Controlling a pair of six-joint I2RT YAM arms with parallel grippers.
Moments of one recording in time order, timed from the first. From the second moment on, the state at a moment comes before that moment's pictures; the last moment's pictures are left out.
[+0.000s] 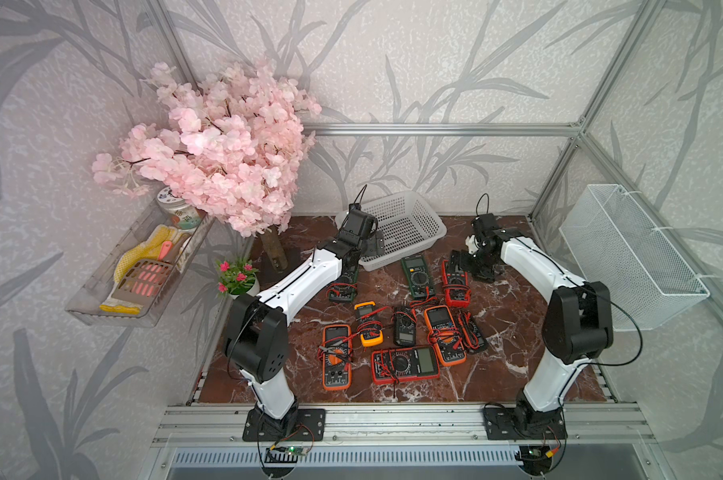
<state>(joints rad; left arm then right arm) -0.48 1.73 1.45 -0.44 -0.27 -0.40 0.21 1.83 1.47 -0.93 -0.18 0.39</state>
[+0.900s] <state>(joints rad) -0.48 1.73 1.44 -0.48 -0.24 -0.43 0.23 2.09 1.60 -0.96 -0.11 0.30</state>
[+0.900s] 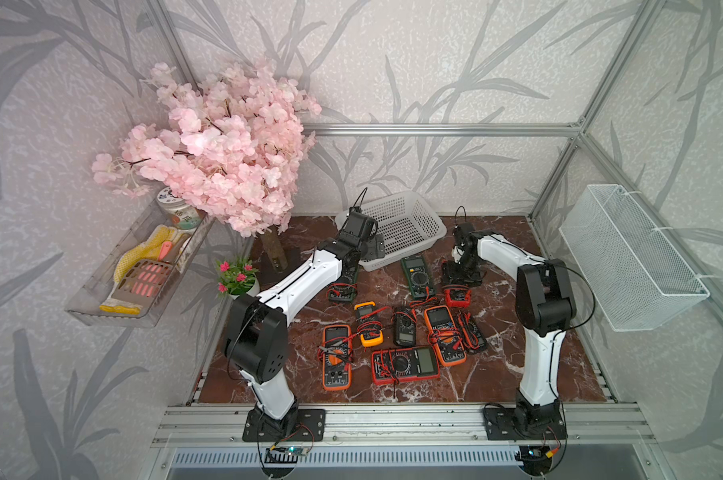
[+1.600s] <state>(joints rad) -0.46 1.71 1.44 -0.56 -0.30 -0.49 0.20 1.95 1.82 -0.94 -0.12 0.39</state>
